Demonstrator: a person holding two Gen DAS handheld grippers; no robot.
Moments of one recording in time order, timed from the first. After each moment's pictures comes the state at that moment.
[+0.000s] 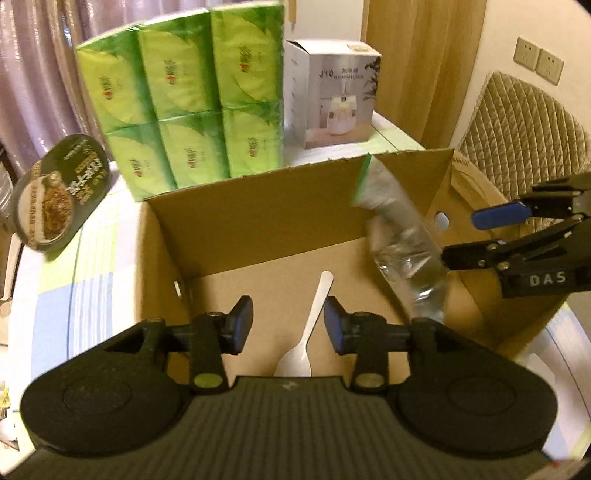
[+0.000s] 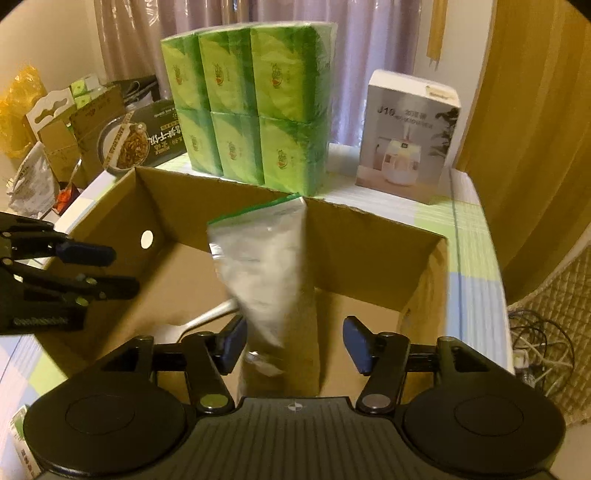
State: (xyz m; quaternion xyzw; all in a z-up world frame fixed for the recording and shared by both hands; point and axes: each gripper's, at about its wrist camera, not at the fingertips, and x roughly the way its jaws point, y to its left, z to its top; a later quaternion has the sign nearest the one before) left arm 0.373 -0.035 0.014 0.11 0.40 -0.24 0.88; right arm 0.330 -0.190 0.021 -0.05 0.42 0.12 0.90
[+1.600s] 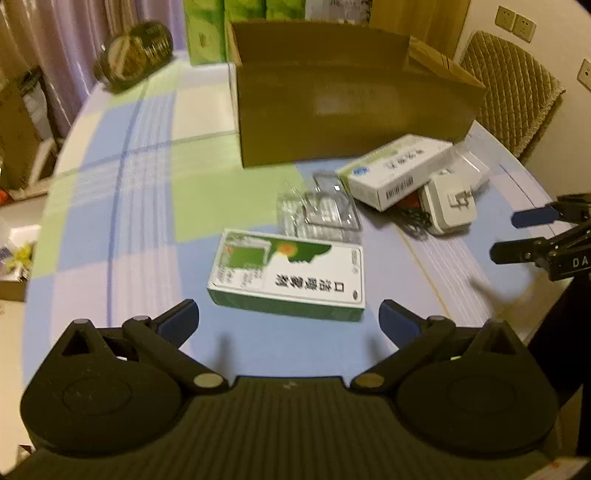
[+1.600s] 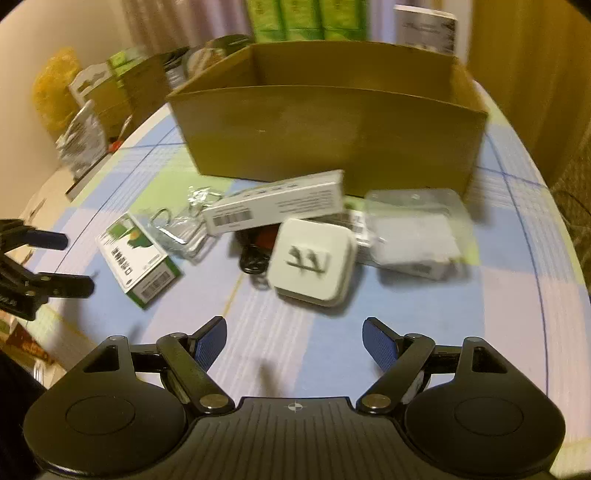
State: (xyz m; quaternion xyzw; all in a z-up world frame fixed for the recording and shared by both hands) left arm 0.127 0.096 -0.051 0.09 0.47 -0.23 0.85; right arm 0.082 -0.141 -0.045 -0.01 0.46 0.16 0.87
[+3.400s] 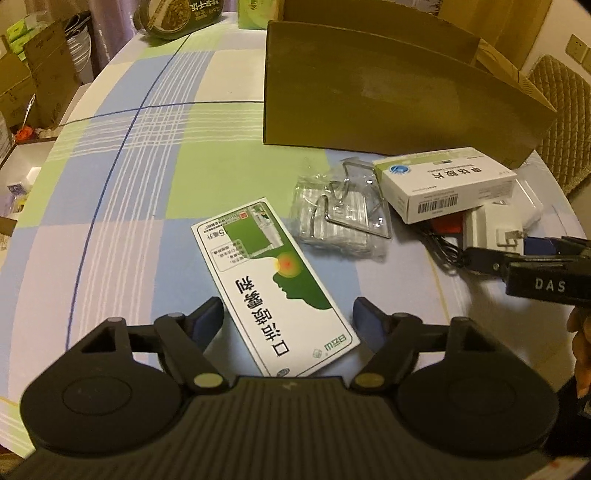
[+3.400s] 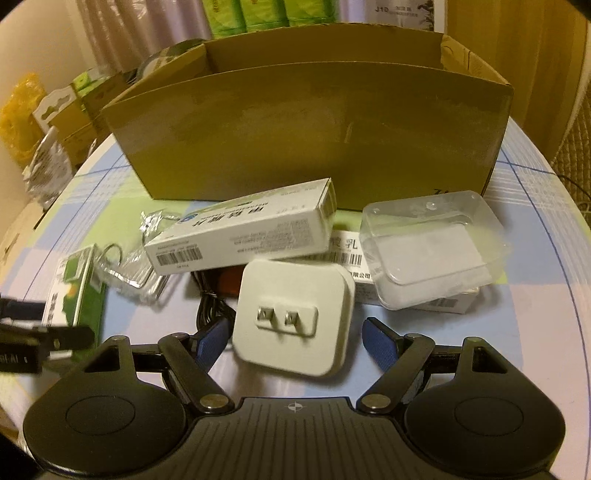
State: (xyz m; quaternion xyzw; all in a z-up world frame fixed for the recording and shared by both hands) left arm 0.150 0.067 -0.086 0.03 0.50 -0.13 0.85; right arm 0.130 -0.141 -0.074 0.03 0.45 0.10 0.88
